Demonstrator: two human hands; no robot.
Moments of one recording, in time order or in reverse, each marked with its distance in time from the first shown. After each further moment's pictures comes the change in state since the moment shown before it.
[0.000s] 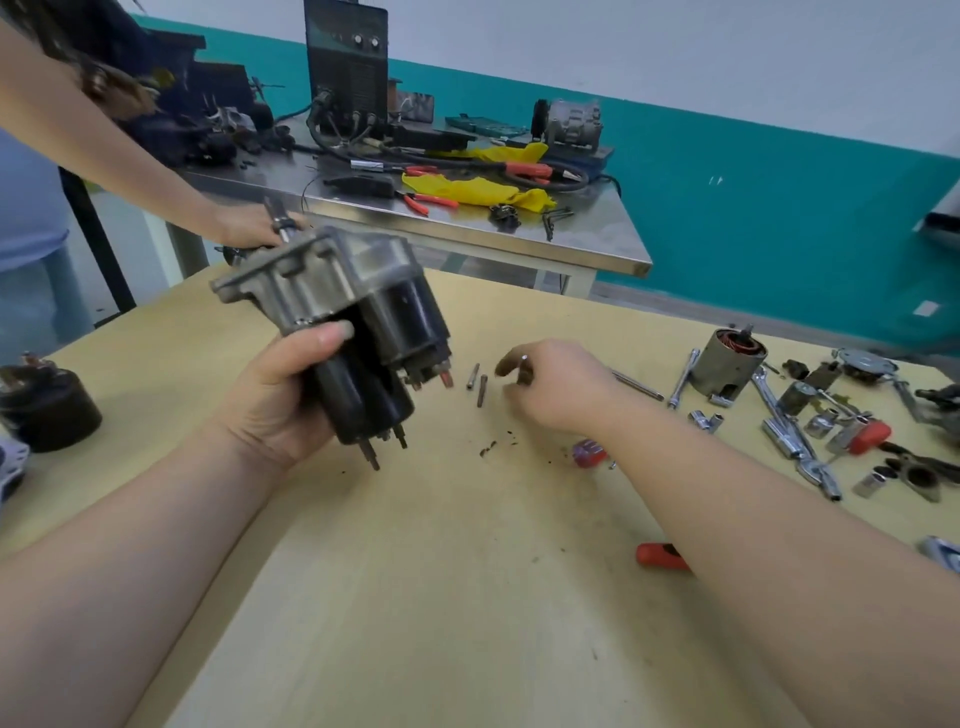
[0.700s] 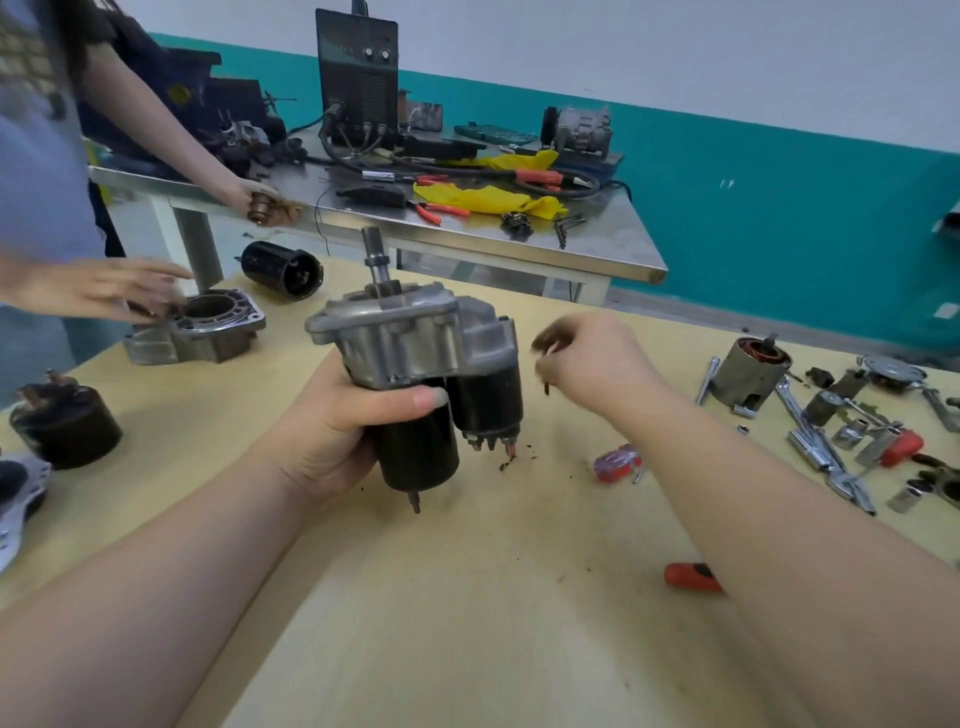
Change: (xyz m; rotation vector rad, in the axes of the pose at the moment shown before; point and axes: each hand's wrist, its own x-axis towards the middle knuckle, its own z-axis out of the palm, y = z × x) left_hand -0.004 -0.005 0.021 0.252 -0.079 -0.010; right_hand 0.001 -0.014 -0.023 0.363 0.240 0.195
